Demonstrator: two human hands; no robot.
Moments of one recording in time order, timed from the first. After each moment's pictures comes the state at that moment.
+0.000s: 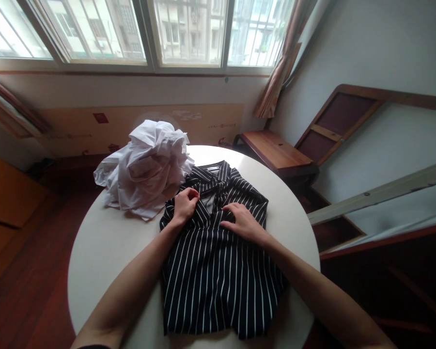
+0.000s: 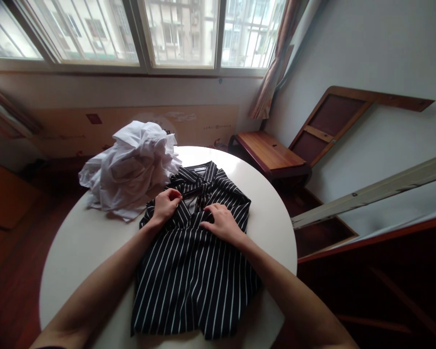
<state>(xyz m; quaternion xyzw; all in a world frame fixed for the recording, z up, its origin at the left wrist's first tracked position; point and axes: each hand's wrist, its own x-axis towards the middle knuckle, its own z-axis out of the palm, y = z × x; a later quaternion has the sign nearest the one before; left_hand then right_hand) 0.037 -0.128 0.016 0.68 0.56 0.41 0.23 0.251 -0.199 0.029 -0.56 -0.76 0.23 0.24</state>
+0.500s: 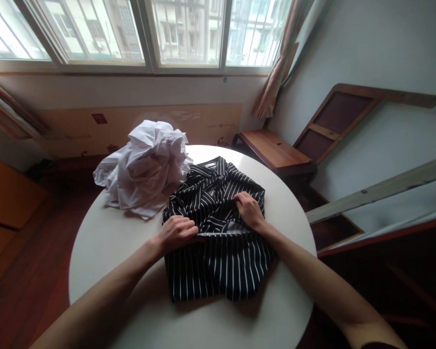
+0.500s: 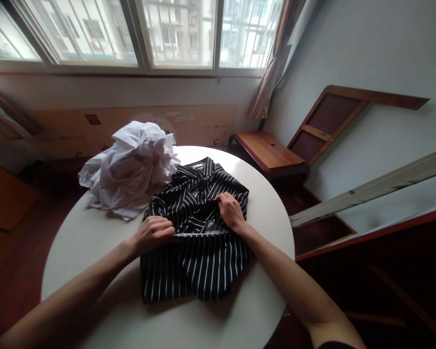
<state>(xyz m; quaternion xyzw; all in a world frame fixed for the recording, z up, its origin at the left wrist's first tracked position) -0.007 -0.196 0.023 0.96 0.23 0.14 -0.04 0.277 -0.167 0.005 -0.60 -0.75 0.05 0.28</state>
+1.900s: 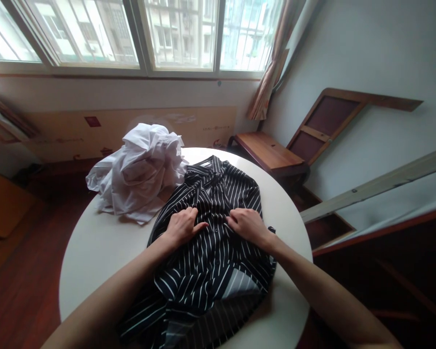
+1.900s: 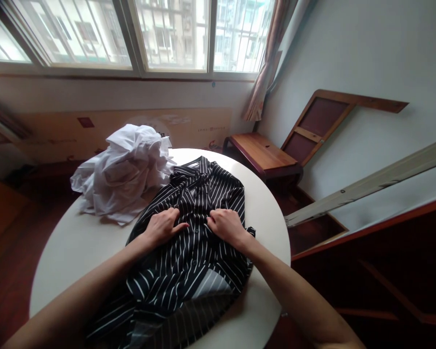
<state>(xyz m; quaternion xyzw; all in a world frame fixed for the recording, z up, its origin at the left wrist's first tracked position) 0.031 -0.176 0.021 0.86 0.51 0.06 0.05 0.259 -0.210 0.046 -0.61 -0.79 0.02 0.04</state>
